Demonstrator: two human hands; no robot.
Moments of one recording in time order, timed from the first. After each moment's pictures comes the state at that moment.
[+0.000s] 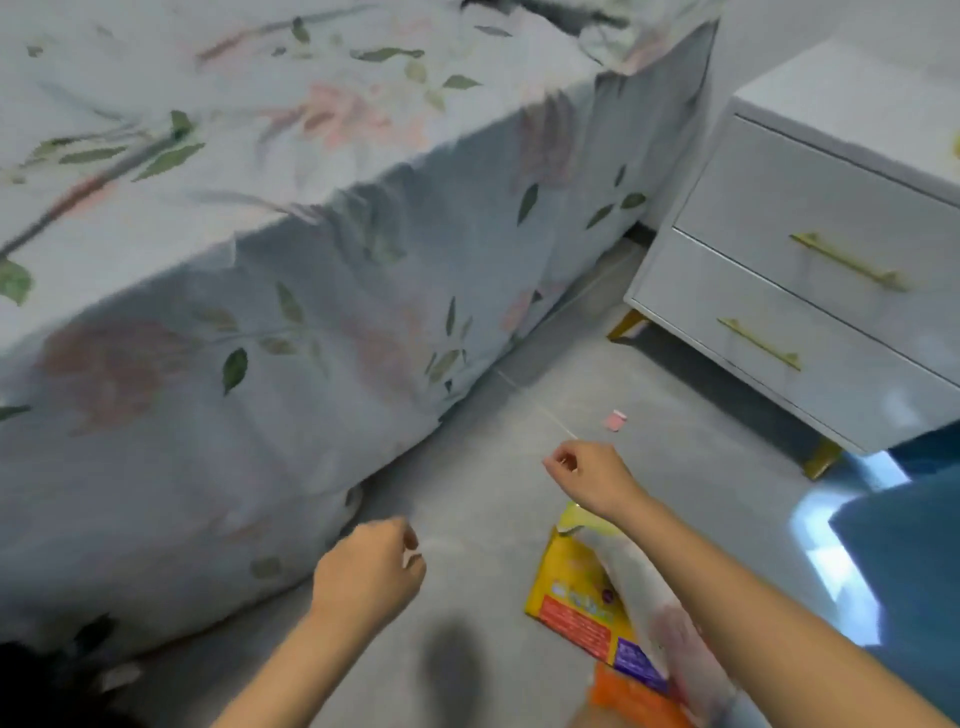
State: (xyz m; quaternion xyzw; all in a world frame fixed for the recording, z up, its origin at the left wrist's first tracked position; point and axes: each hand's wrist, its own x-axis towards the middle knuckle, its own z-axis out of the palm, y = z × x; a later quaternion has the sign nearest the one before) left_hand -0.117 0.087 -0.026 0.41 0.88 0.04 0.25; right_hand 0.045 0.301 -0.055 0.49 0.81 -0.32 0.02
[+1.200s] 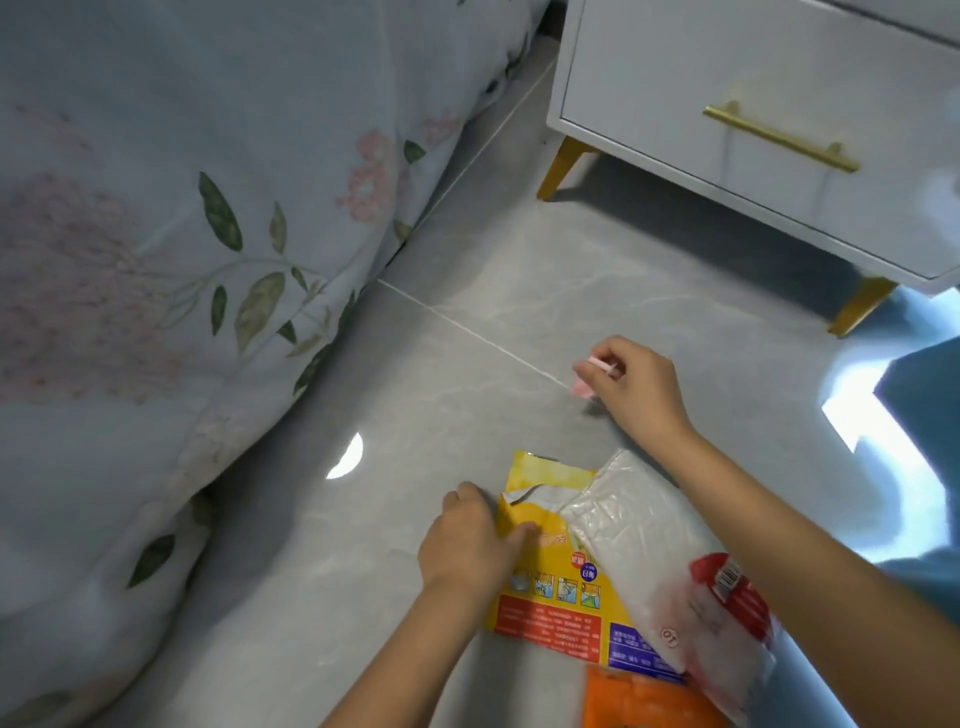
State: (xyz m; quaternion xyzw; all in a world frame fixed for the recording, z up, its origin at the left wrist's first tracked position) left_hand 0.005 0.250 -0.220 0.40 0.83 0.03 0.38; right_hand 0.141 0.425 -0.216 0.58 0.70 -0.34 -0.22
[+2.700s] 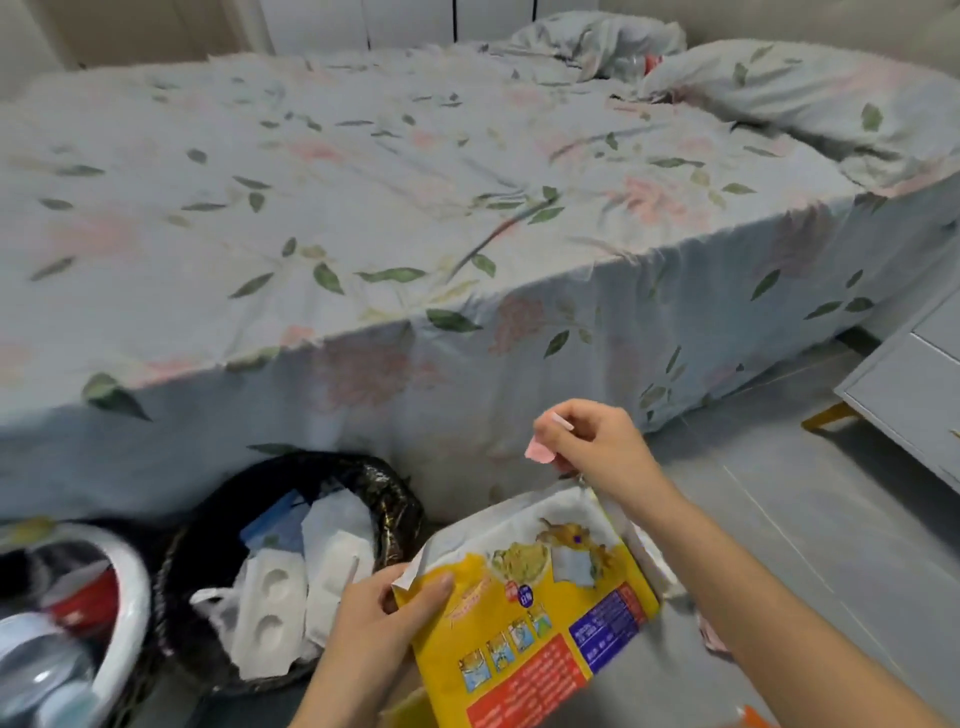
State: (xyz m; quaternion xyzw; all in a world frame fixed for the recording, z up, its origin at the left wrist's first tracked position) left_hand -0.108 -0.194 0.080 -0.02 0.72 0.59 0.37; right_hand -0.084 0.056 0.112 0.19 0.76 -0.61 -0.13
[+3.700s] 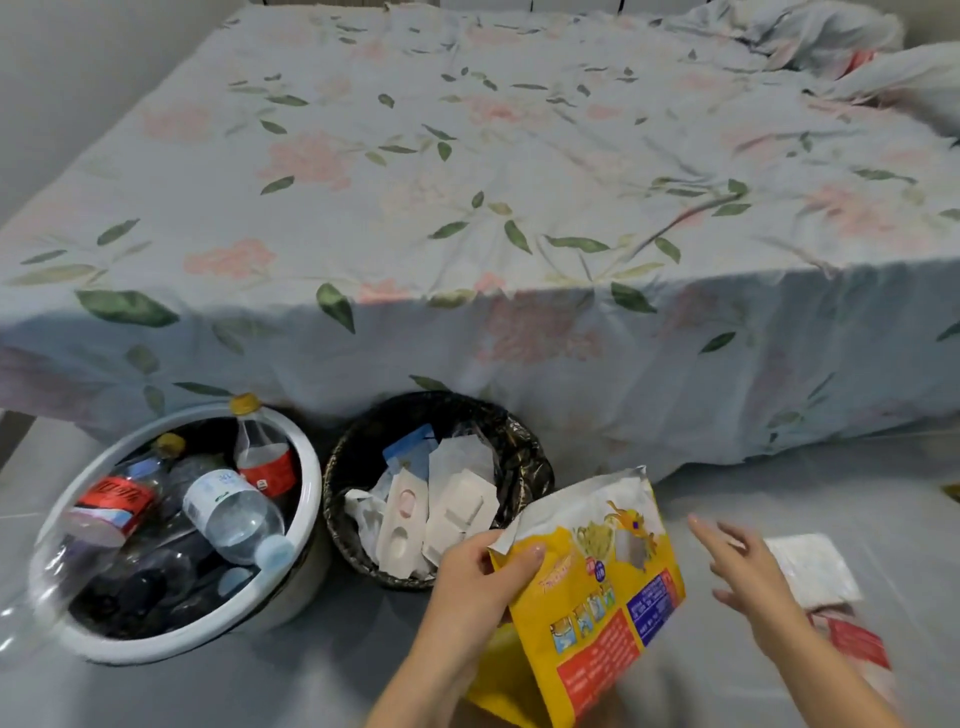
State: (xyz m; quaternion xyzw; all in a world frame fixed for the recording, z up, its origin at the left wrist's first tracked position) left_hand -0.104 -0.266 0.073 -0.05 0.65 0.67 0.35; right_hand -0.030 -0.001 0.030 0.50 0.68 -0.54 0.02
